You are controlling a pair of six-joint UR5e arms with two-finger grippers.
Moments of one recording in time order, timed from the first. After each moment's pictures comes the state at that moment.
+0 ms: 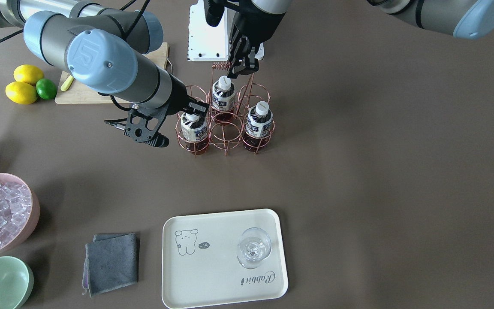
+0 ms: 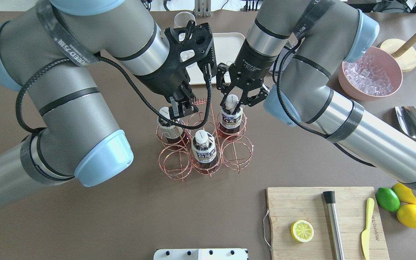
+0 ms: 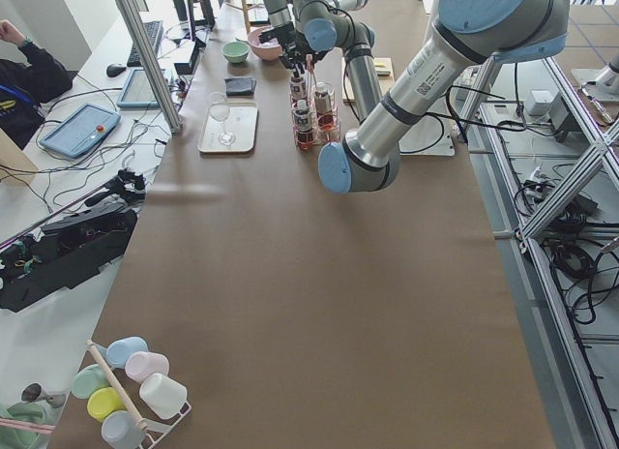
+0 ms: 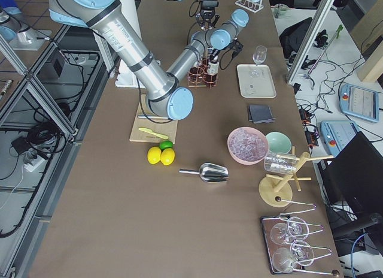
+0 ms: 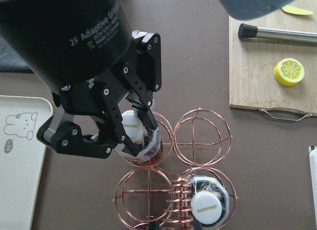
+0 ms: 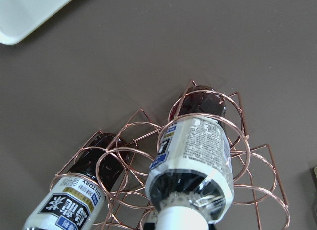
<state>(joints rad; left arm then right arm) -0.70 -2.43 -1.91 -1.41 -2.18 0.24 0.82 -0.79 1.61 -1.69 2.56 1.45</state>
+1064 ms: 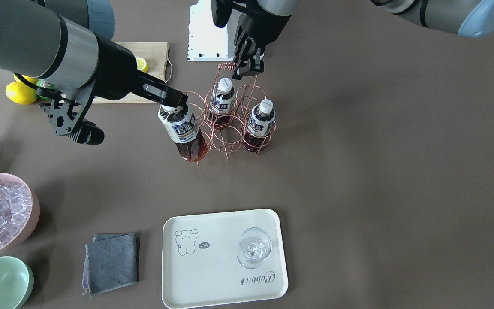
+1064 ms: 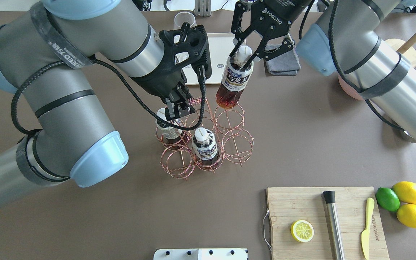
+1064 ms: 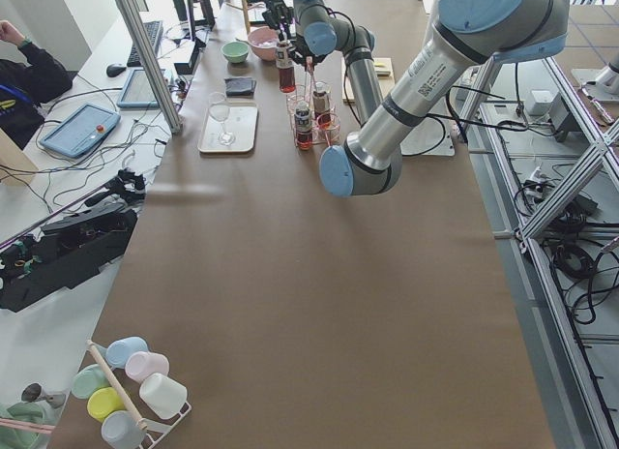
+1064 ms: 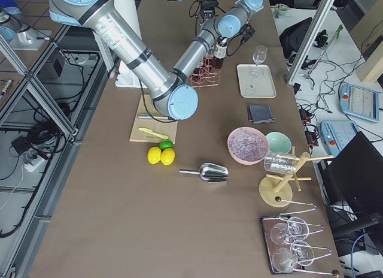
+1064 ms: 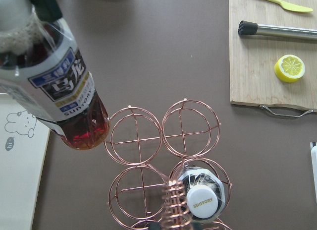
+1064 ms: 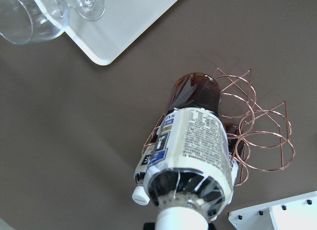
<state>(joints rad) -0.70 -2.40 -1.92 -1.44 -2.18 0.24 1.04 -0.72 1.62 -1.70 2.79 1.55</state>
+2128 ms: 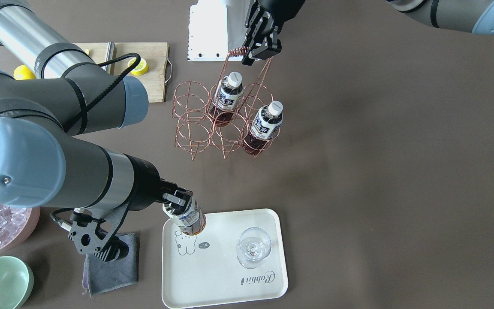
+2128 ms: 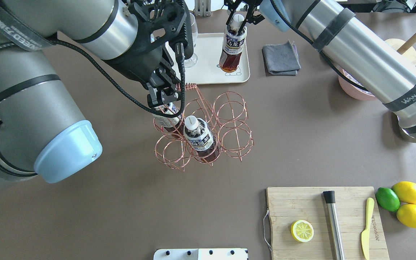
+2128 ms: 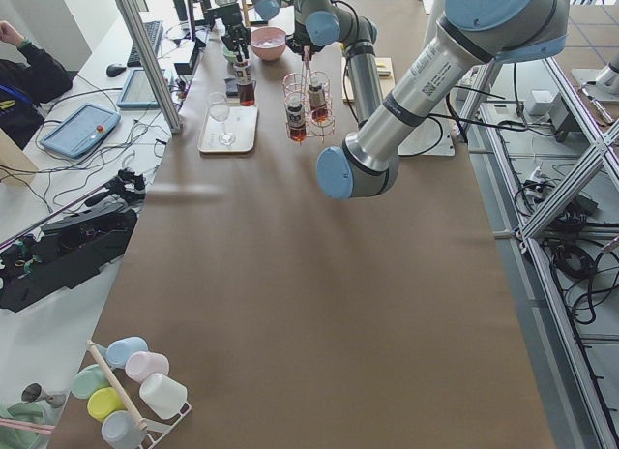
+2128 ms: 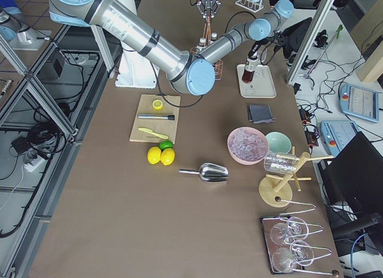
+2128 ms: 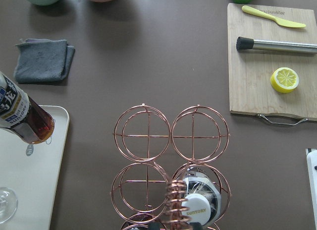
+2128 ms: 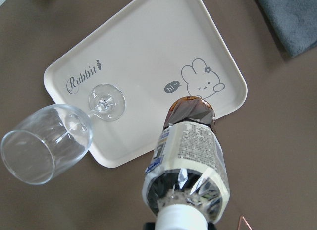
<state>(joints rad) -0.77 -2.39 -2.02 -1.39 -2.20 0.23 1.03 -0.51 1.11 -1.56 2.59 1.29</state>
